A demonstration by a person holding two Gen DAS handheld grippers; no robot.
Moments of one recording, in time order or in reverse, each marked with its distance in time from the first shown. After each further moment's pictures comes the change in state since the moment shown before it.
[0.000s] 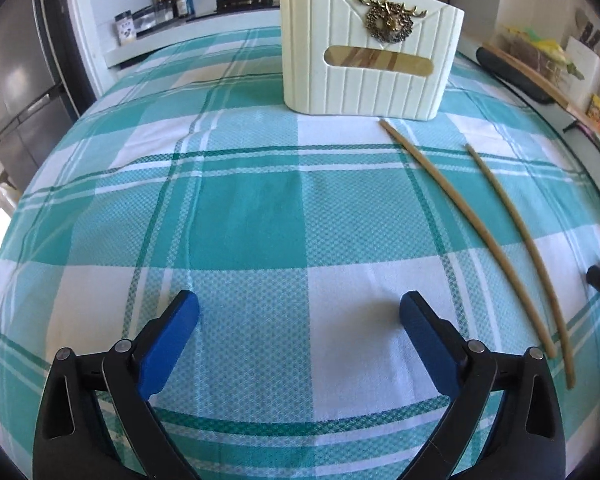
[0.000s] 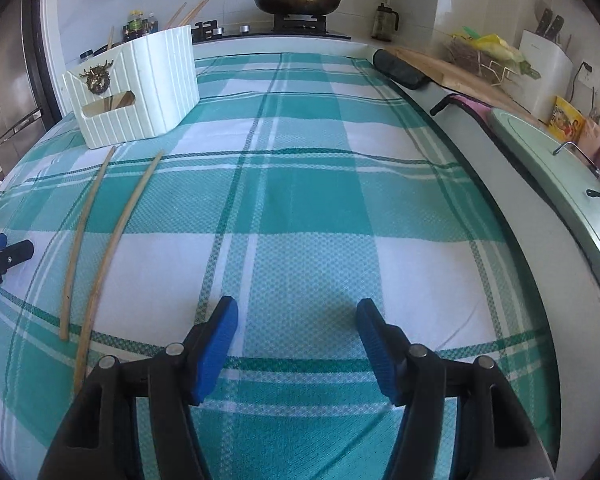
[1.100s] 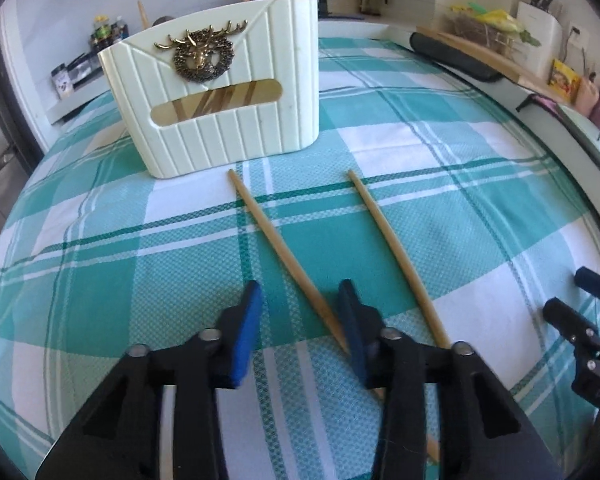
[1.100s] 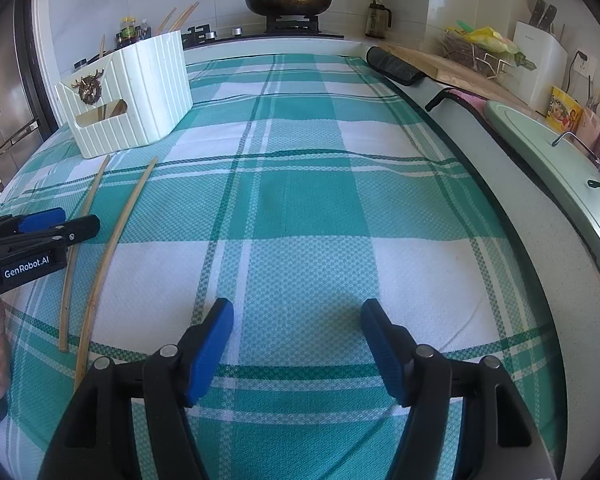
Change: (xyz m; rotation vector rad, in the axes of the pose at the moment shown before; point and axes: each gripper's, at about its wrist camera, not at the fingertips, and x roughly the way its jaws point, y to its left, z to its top) left arm 0.010 -0.103 0.031 0.162 -0.043 -0.065; right arm 0.004 -0.002 0.001 0.028 0.005 0.005
